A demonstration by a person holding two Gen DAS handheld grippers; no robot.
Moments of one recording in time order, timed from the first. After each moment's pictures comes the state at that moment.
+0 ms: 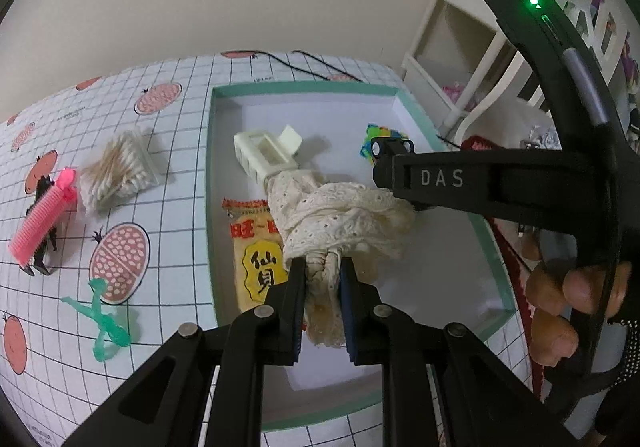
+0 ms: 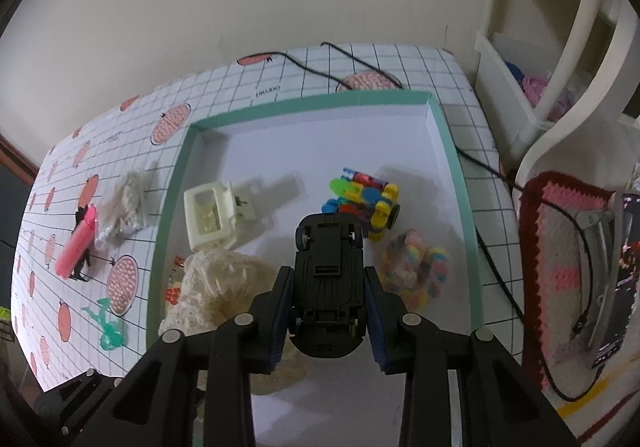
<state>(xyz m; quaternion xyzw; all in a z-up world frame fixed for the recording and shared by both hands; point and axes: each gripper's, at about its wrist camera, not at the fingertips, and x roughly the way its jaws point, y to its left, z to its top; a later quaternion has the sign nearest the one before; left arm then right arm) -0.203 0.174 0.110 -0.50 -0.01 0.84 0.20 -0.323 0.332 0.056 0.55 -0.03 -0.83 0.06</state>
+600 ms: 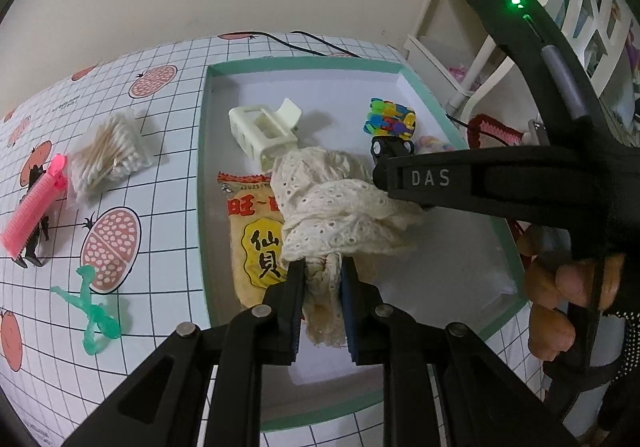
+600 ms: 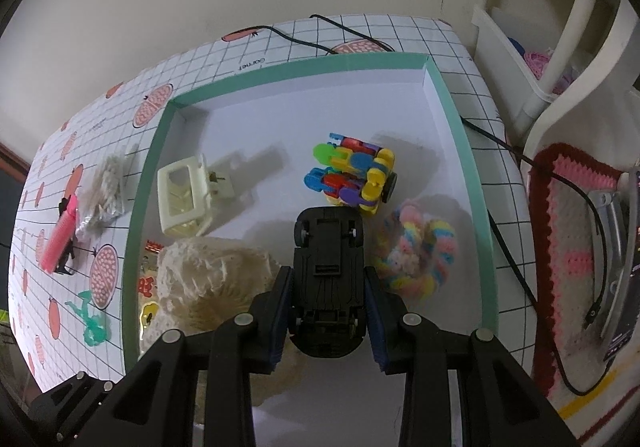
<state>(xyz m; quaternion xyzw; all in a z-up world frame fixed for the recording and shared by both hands) -0.202 0.178 0.097 -0.51 0.01 0.83 0.20 -0.323 0.337 0.035 0.58 -0.03 -0.81 0.06</state>
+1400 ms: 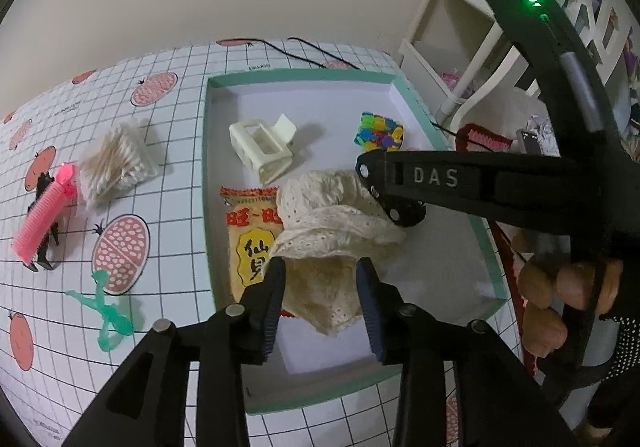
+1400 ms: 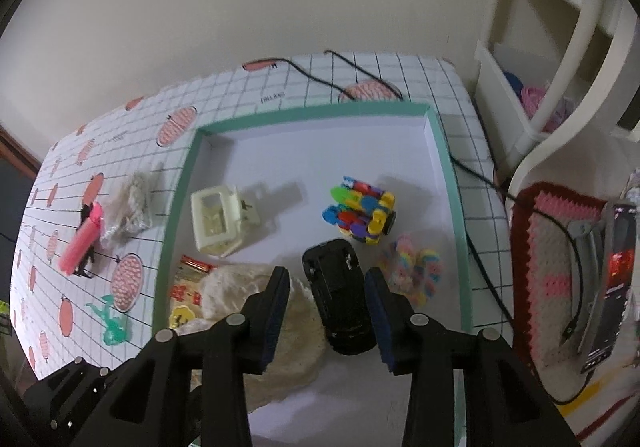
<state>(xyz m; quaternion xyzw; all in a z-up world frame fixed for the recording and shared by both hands) -0.204 0.177 0.120 -0.53 0.00 0.83 0.20 -0.320 0.330 0.078 0.54 -0.02 -0.84 0.07</state>
